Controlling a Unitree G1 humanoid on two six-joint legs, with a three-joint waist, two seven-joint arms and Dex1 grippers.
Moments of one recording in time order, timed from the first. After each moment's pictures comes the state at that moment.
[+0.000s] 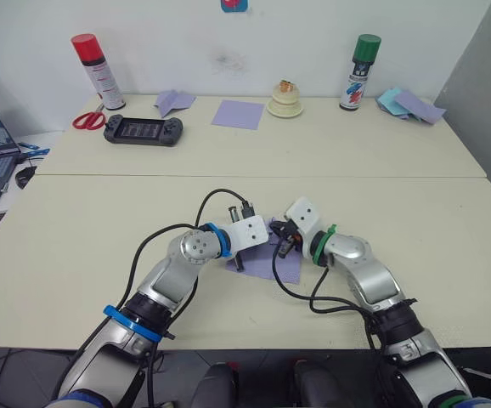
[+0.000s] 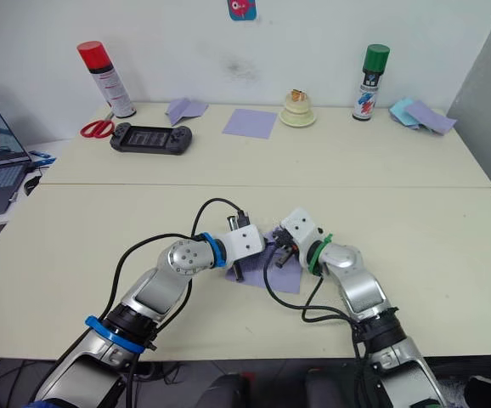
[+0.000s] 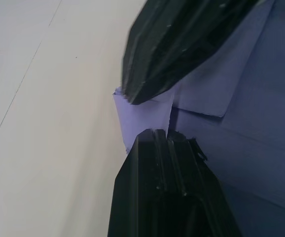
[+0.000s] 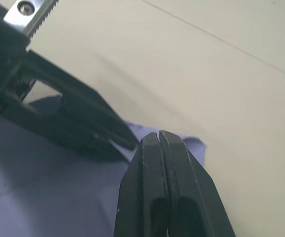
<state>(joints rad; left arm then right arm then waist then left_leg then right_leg) -0.52 0.44 -0.42 0.12 0.24 0.19 -0.71 -0.51 -0.20 0.25 0.15 0.01 0.36 0.58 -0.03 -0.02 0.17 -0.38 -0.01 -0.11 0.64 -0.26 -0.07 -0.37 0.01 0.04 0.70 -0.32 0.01</state>
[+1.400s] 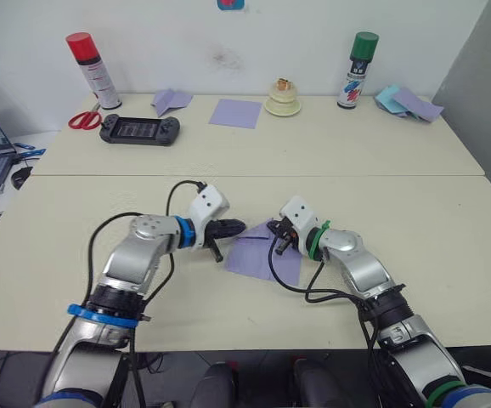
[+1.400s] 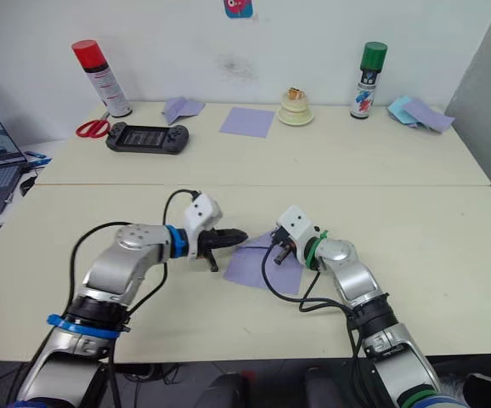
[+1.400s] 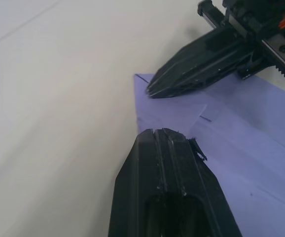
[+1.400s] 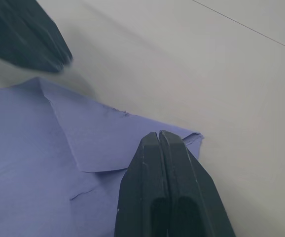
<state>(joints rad) -0.56 0.46 -0.17 0.18 -0.15 0.48 -0.94 -0.56 -0.19 0.27 0.27 -0.01 0.34 0.62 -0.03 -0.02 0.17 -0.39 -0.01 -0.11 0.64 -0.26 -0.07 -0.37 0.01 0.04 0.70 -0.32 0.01</state>
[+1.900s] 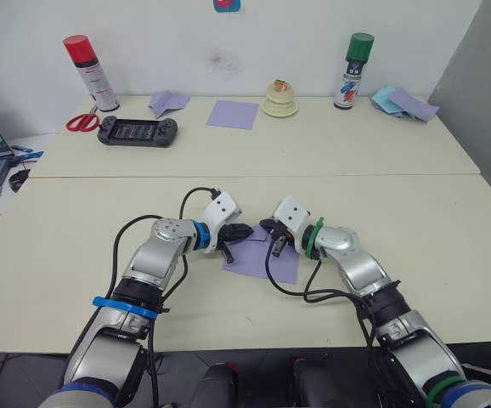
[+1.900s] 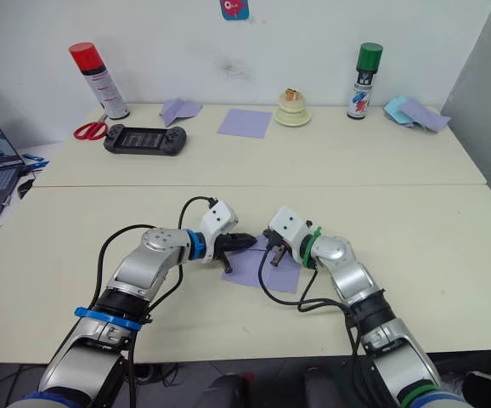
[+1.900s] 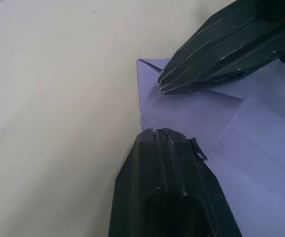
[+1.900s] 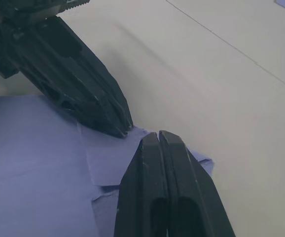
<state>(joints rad) -0.60 0.43 -0.22 0.32 -0.09 0.40 -0.90 -0.62 -0.19 0.31 0.37 -0.06 0.18 0.65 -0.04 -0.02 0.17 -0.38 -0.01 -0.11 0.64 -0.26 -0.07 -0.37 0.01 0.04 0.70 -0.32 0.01</state>
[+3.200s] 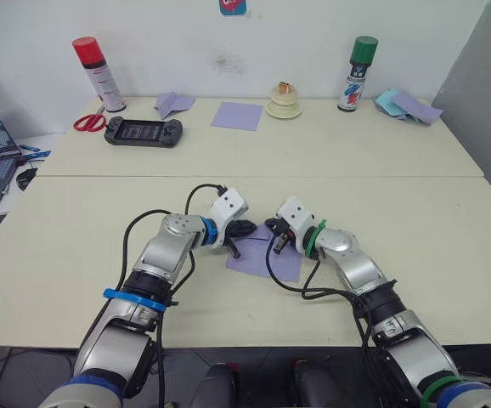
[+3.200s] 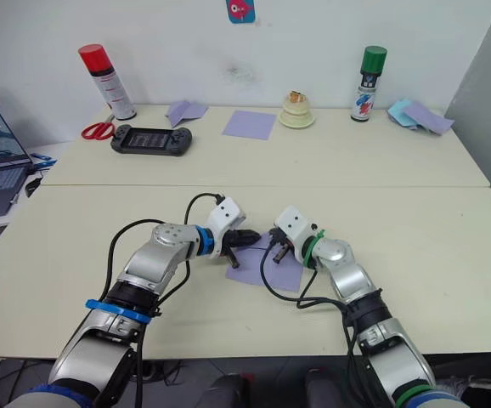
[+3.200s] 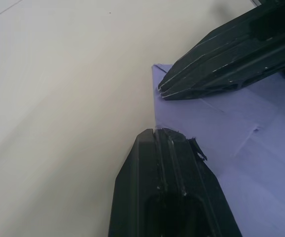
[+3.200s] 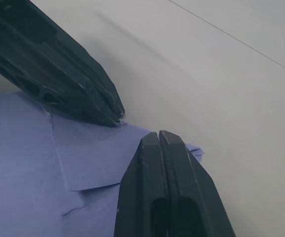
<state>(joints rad) -0.67 0.39 -0.24 0.39 -0.04 0.41 -0.85 -0.60 -0.17 0.26 0.42 -0.06 0.19 0.59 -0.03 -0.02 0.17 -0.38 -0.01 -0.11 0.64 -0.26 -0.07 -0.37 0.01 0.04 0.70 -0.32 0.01</state>
